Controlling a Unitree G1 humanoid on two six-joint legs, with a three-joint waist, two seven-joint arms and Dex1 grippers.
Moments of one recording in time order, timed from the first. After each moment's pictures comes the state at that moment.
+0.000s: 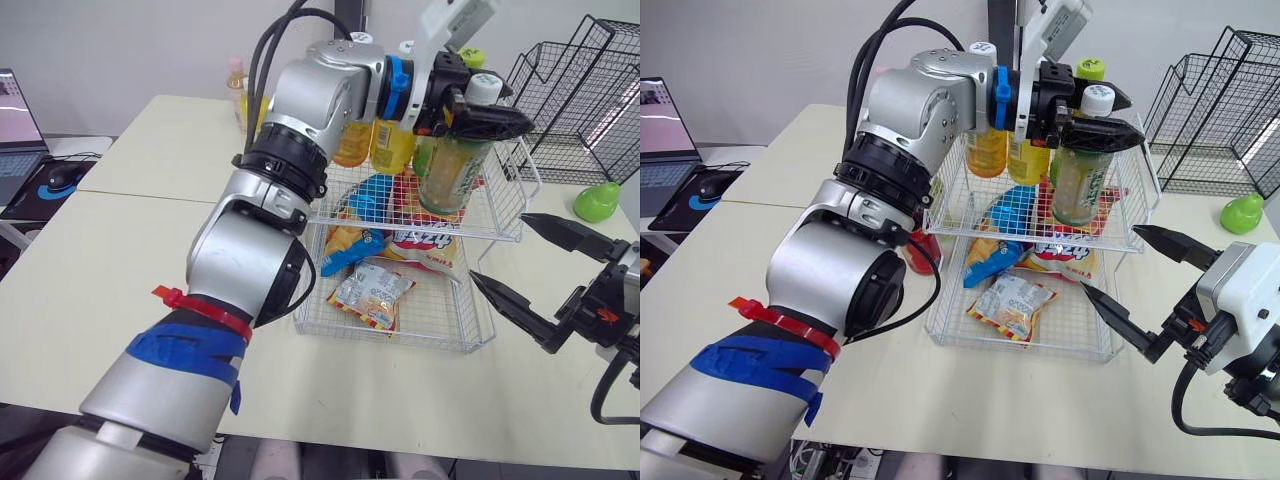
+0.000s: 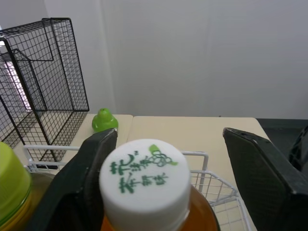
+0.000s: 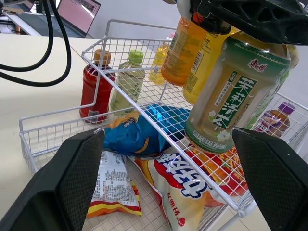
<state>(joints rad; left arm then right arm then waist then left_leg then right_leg) -1.66 0.11 -0.11 0.91 -0.29 0.47 -1.23 0.23 -0.88 -0.71 -1.02 0.97 0.59 0.45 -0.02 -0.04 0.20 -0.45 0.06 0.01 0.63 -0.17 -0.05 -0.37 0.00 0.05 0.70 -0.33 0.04</state>
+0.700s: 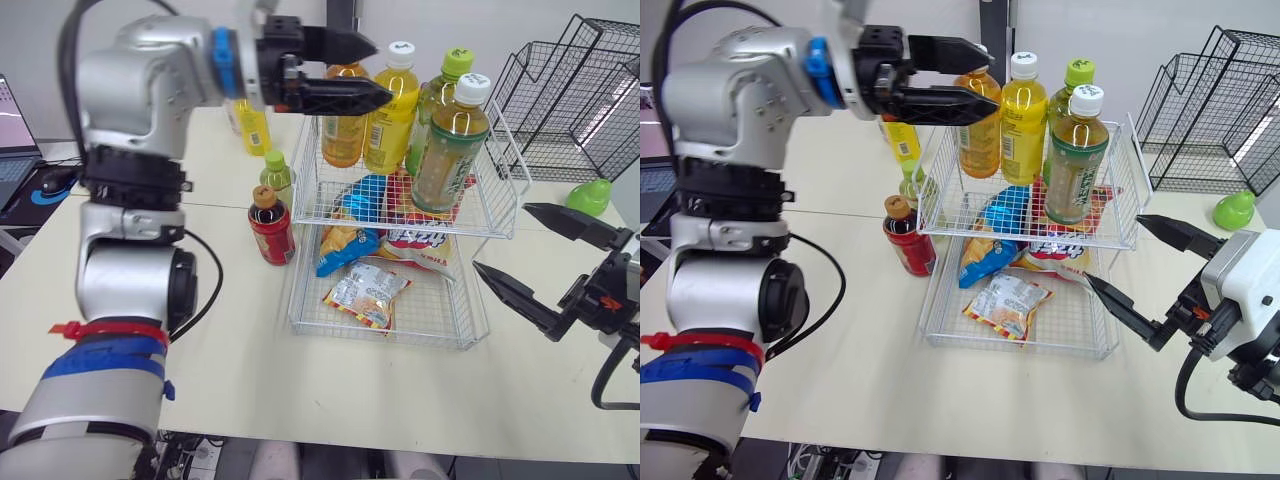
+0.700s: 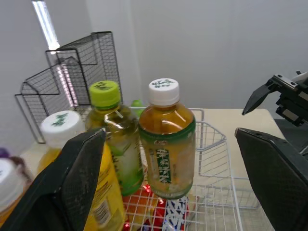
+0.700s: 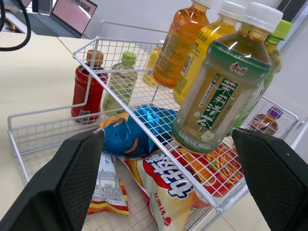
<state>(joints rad) -1.38 0.56 0.03 0.38 -0.40 0.73 -1.30 0.16 -0.89 -0.68 -0.95 0.92 0.57 0.51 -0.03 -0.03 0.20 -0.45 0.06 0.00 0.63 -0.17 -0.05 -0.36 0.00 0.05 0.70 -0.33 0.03</state>
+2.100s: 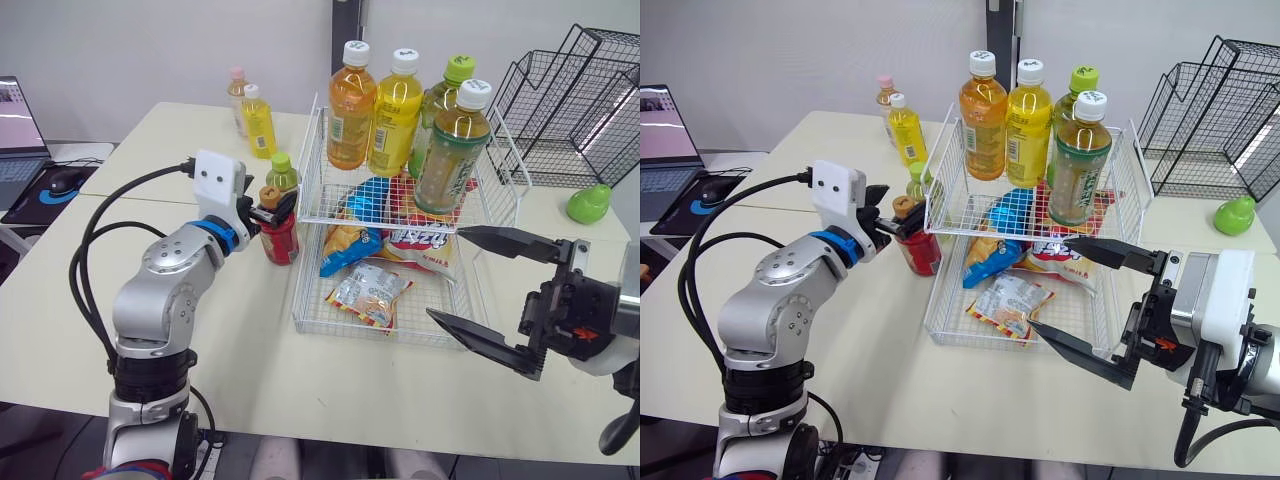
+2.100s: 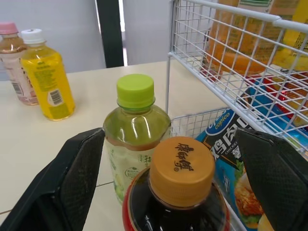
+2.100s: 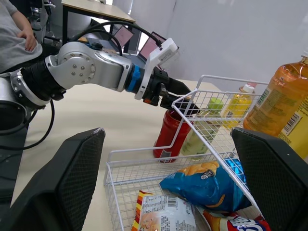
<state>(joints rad) -0.53 0.40 0.12 -0.32 -0.33 0.78 -0.31 0.07 -0.94 -0.53 -0.99 1.08 0.51 0.60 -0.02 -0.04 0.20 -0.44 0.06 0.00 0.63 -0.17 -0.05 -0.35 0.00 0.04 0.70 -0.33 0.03</state>
